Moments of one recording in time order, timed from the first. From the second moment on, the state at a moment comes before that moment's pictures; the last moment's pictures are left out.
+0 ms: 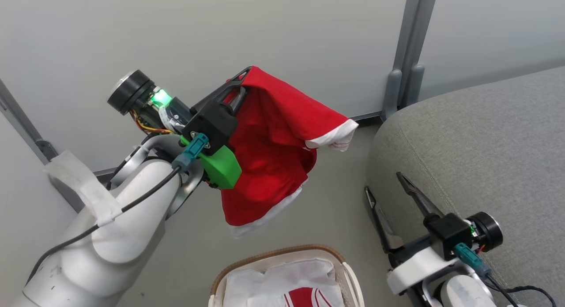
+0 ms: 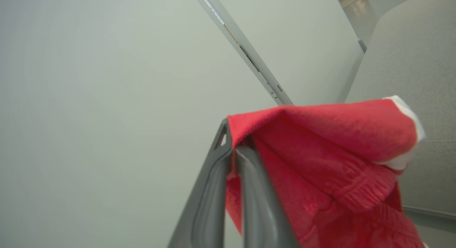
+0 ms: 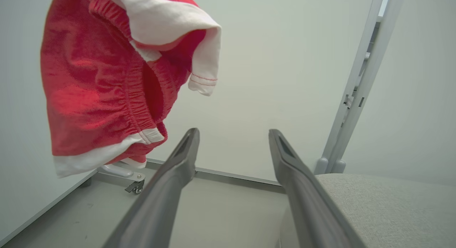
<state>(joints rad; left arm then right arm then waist) -0.74 0.34 -0.71 0.26 -0.14 -0.13 -0.09 -0.09 -0.05 0.18 0.12 0.01 0.13 -0.26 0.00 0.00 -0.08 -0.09</state>
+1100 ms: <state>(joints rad) -0.83 0.27 -0.85 0.20 -0.23 -0.13 -0.09 -0.45 -0.05 0.51 0.44 0.12 0.13 -0.26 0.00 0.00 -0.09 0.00</state>
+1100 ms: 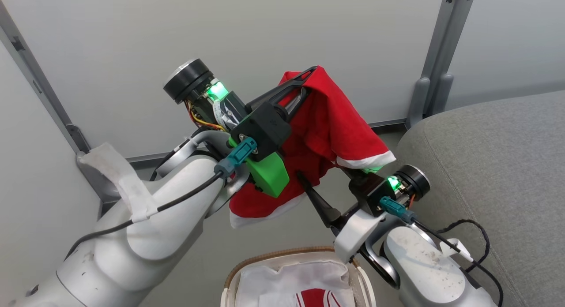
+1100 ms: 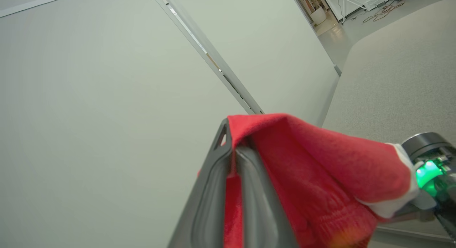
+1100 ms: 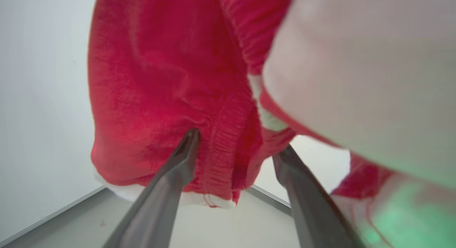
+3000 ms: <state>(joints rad) -0.35 0.11 -0.69 0.45 -0.38 -0.03 -0.26 -0.42 -0.05 0.37 0.29 0.07 0.13 -0.26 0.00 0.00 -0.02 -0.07</state>
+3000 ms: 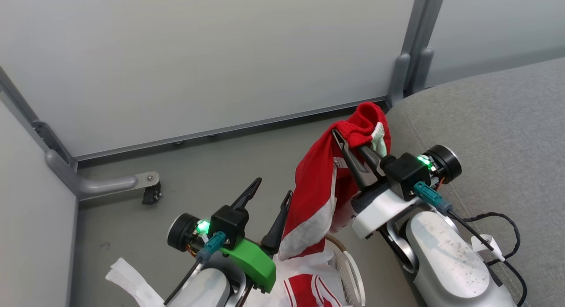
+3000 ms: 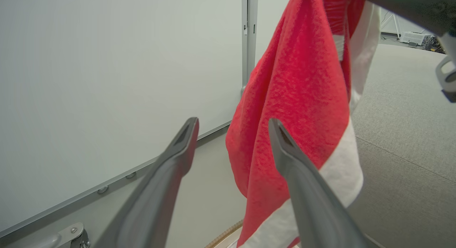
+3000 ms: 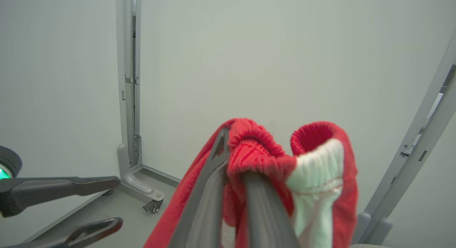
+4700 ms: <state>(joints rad) -0.47 0.11 -0.60 0.36 -0.13 -0.11 -0.26 -1.12 -0.44 0.02 0.43 -0.03 0.13 -0.26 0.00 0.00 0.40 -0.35</state>
